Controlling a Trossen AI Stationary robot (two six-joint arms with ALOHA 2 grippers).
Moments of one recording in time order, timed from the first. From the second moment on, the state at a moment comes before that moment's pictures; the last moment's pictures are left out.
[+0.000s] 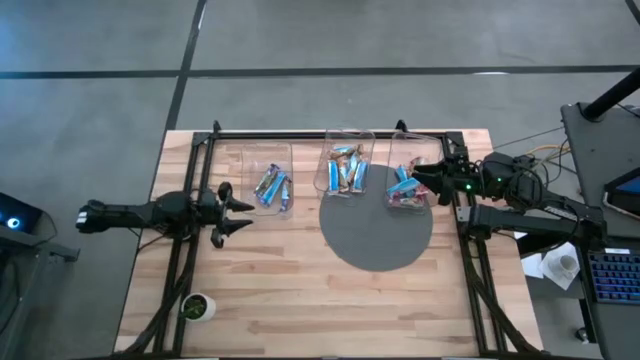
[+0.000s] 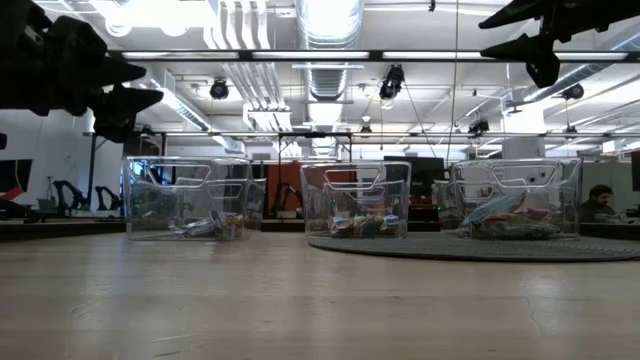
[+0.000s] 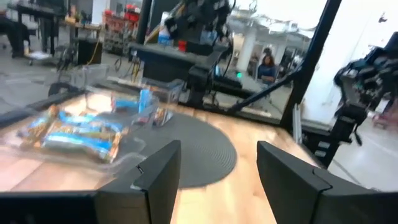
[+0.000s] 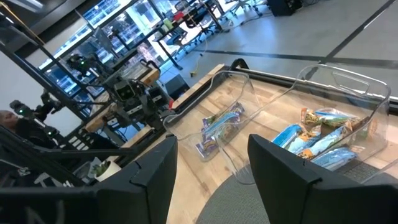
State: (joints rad) left arm -0.03 0.06 0.01 0.03 -0.04 -0.23; right arm -0.30 0.41 0.57 -0.32 0.00 0.63
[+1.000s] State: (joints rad) left arm -0.03 0.11 0.01 0.02 -0.04 -0.23; right arm -0.07 0.16 0.32 -0.15 -0.01 0.13
